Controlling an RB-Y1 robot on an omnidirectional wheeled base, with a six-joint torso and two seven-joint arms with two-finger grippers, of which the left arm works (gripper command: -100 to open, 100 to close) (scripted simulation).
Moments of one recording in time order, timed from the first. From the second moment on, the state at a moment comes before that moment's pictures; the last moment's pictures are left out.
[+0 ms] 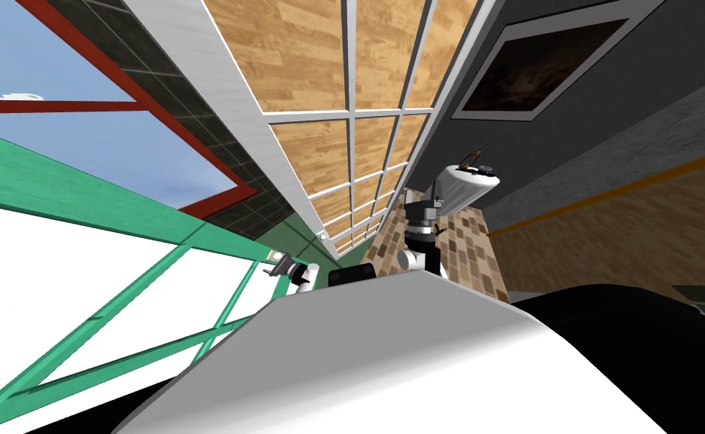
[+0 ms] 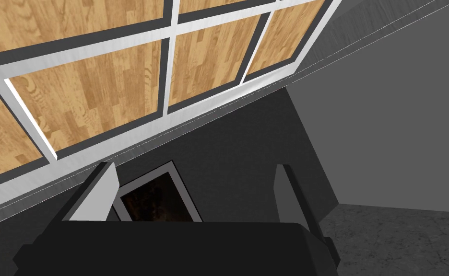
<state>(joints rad) -0.06 0.03 0.10 -0.75 1.11 -1.26 0.91</state>
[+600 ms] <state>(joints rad) -0.10 0.04 0.15 -0.68 1.14 -1.30 0.92</state>
